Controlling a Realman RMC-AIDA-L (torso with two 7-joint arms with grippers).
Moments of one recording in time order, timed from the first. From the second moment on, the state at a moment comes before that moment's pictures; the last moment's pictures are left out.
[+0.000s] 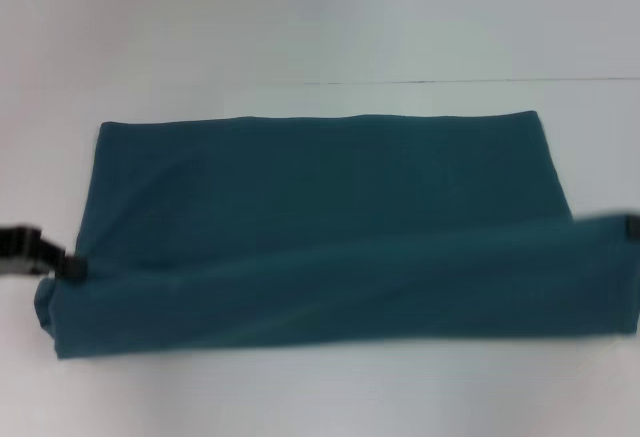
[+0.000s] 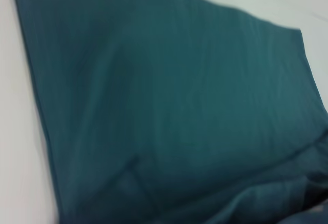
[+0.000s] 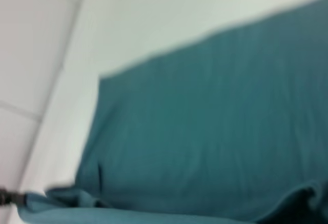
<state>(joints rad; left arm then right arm) -0.65 -1.92 0.44 0.90 2.61 1.82 -2.41 0.57 1.87 -0.40 -0.81 -2.37 -1.79 2.35</state>
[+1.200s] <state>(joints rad) -0.84 -1.99 0.74 0.68 2.62 0.94 -2.64 0.80 2.00 -0.73 -0.56 -2.31 -0.69 2.41</state>
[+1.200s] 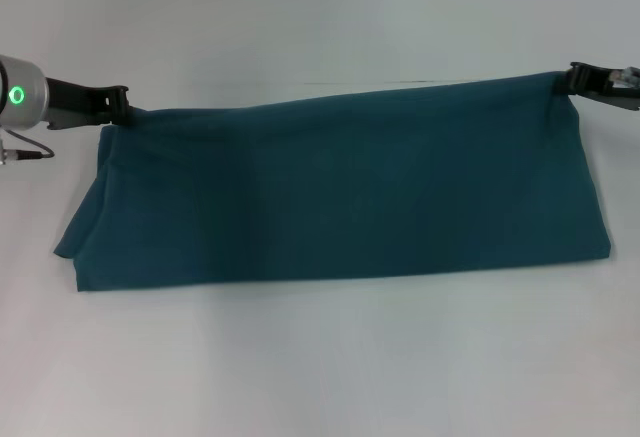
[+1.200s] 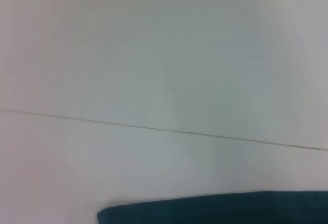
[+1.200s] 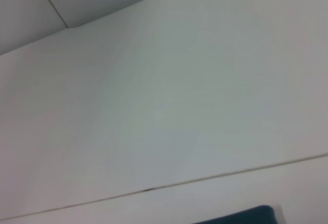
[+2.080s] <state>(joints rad) -0.88 -2.00 0.74 0.63 2.62 0.84 -2.65 0.84 2.00 -0.78 -0.50 -2.32 -0.56 2.41</state>
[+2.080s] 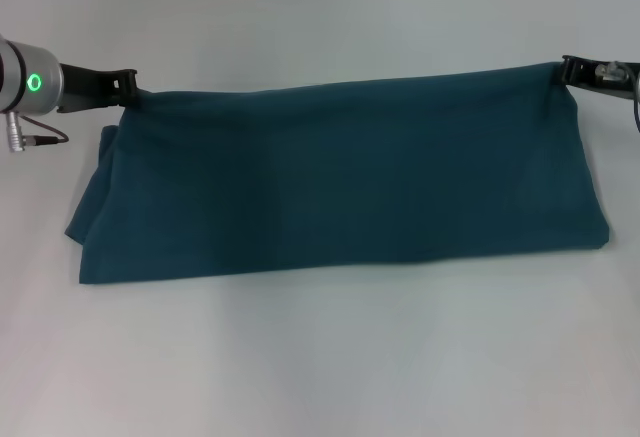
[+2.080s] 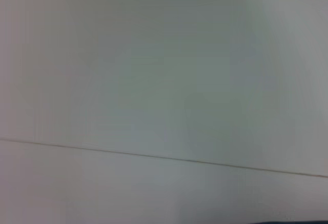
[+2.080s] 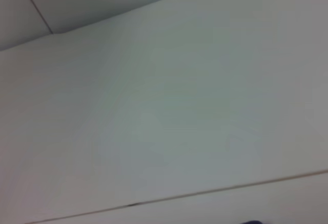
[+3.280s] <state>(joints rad) -0.85 -2.01 0.72 0.66 2.63 0.78 -2.74 0.86 1.94 -0.81 -0.48 -2.32 -0.58 2.45</state>
